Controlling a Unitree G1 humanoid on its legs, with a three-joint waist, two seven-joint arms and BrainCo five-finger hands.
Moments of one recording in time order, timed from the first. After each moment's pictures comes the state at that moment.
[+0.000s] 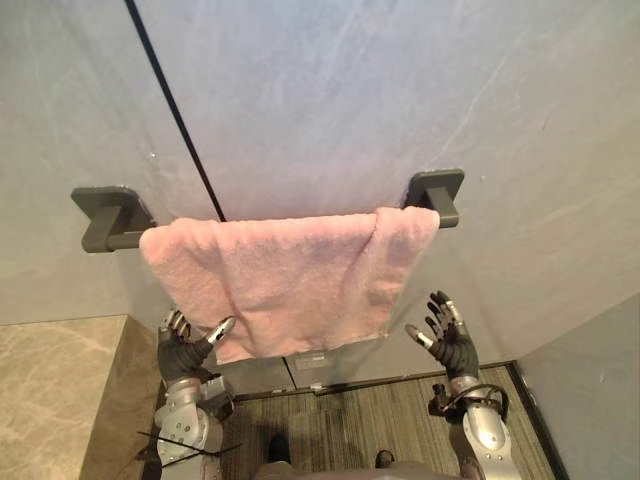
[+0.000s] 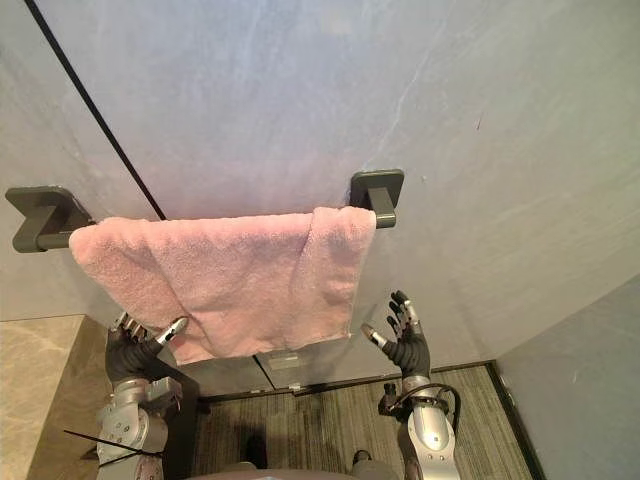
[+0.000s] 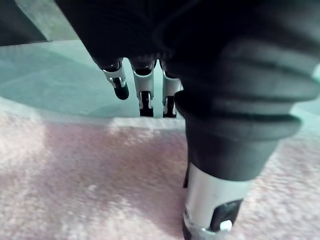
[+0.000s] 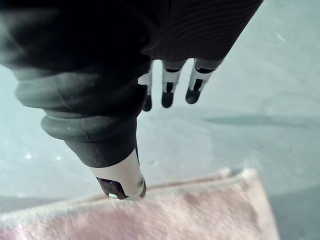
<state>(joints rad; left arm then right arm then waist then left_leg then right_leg) 0.40 -0.09 0.19 -0.23 -0.13 -0.07 0.20 0.39 0.02 0.07 -0.09 0.11 -0.14 0.03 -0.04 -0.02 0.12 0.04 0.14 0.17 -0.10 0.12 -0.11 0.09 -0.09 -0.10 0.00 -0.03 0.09</state>
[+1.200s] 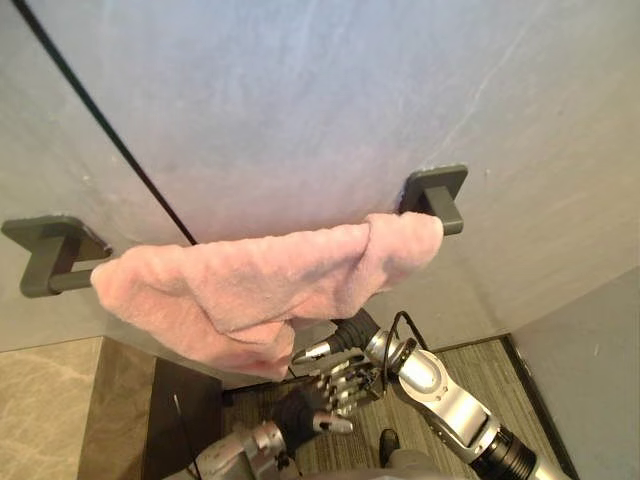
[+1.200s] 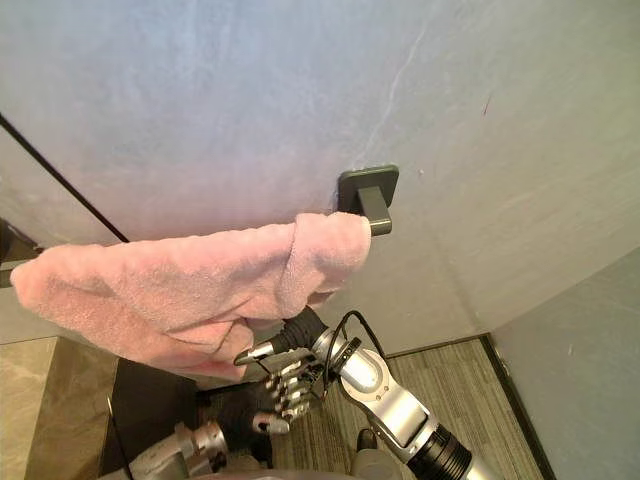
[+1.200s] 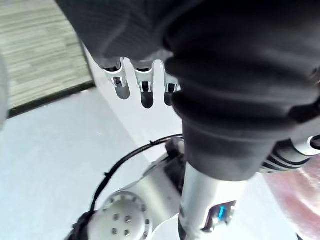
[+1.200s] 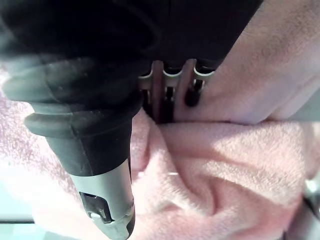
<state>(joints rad) 0.30 0.66 -0.66 -0.44 -1.01 0.04 -0.19 -0.12 -0.29 0.67 -0.21 0.27 -0.11 0.10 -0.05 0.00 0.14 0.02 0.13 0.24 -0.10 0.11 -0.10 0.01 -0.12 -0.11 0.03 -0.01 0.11</state>
